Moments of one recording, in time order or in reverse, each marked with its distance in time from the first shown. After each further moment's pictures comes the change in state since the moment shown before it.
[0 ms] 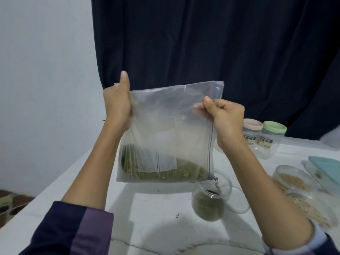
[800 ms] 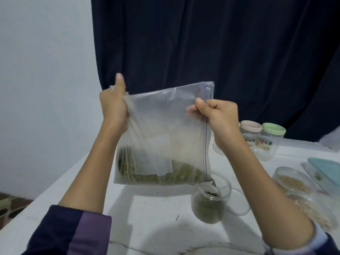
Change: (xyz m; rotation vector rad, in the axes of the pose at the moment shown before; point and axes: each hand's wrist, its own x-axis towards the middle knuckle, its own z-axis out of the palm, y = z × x) left_hand 0.006 0.000 -0.003 -0.071 0.052 -0.046; right_hand -0.001 -0.008 0.004 -0.013 -0.107 0.017
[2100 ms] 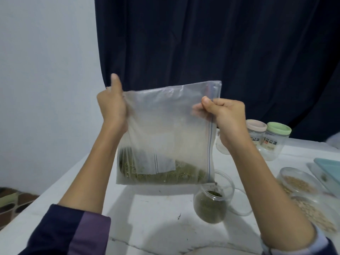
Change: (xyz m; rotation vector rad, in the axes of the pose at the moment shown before) left_hand -0.004 0.000 -0.002 0.011 0.047 0.007; right_hand 0.001 -0.001 -0.002 0.056 -0.004 0.058
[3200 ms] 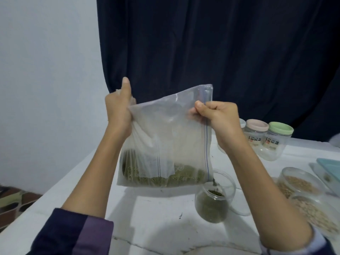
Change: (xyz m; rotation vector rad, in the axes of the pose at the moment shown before) left_hand -0.005 -0.002 -0.005 -0.030 -0.068 -0.031; right_hand -0.001 0.003 0.002 0.000 -0.054 0.021
